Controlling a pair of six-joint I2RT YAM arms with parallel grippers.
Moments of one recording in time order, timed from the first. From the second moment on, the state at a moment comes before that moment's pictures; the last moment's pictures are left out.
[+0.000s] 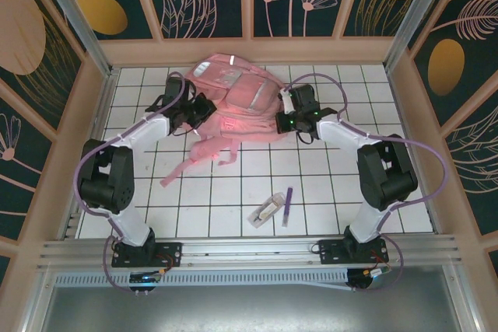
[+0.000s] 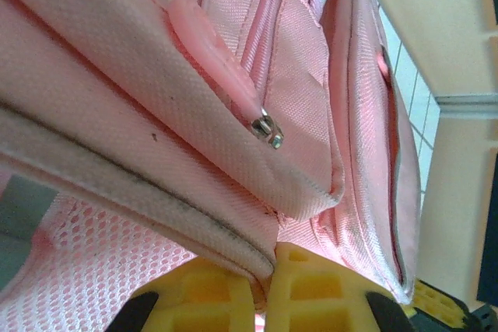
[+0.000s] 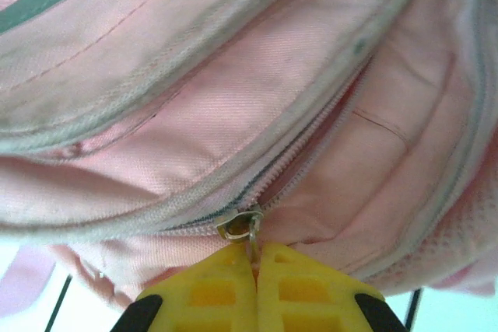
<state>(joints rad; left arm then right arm) -0.26 1.74 1.18 -0.20 0.37 -0.94 0.44 1.72 1.14 -0.27 -0.18 0.13</state>
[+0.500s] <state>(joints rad) -0.14 2.03 1.45 -0.32 0.37 -0.67 0.63 1.85 1.26 -0.27 -0.40 0.08</state>
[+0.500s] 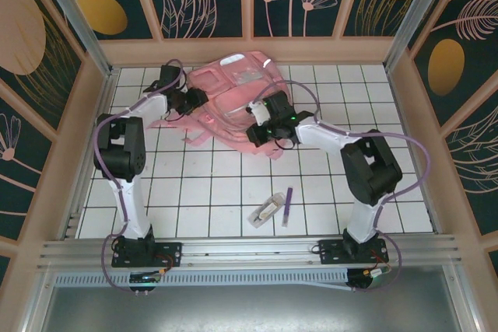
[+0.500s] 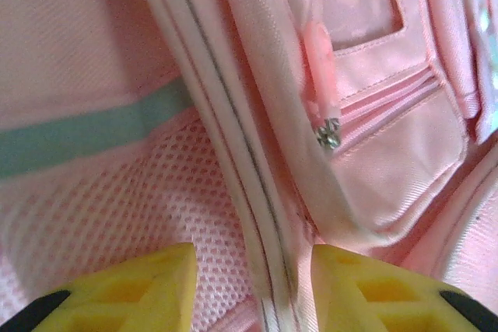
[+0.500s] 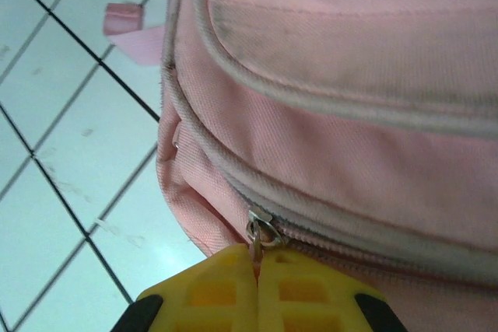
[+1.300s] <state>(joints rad) -0.30 1.74 1.12 -0.19 0.19 -1.03 0.72 2.00 1.45 -0.25 -0.44 0.14</state>
